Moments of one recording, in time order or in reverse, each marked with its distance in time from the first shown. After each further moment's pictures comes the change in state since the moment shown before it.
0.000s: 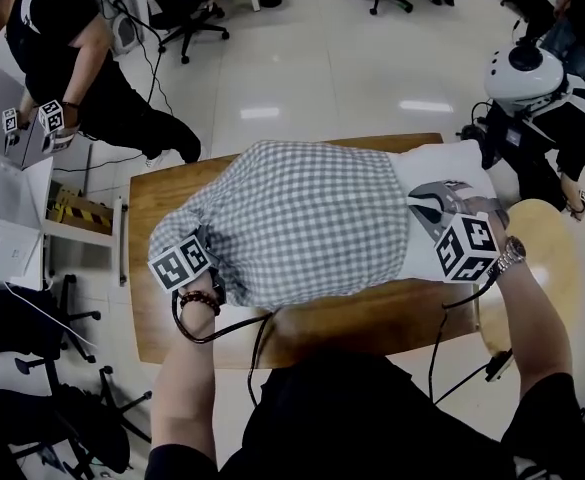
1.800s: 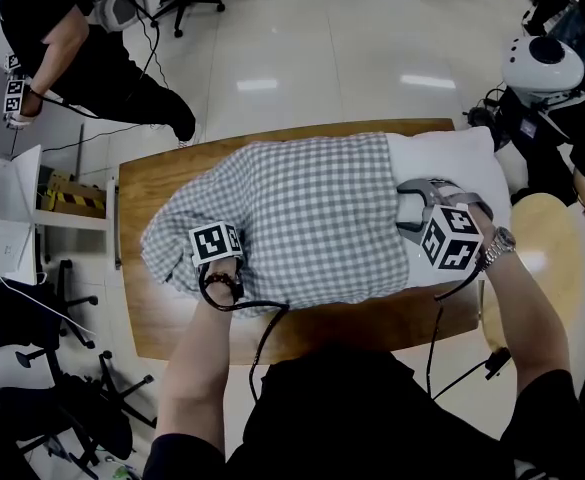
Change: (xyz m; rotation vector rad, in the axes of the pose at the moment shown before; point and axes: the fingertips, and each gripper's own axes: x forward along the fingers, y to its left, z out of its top) left arm 0.109 0.040 -0.083 0.121 0.461 0.153; right arm 0.112 0.034 -0.005 0.098 0.037 0.335
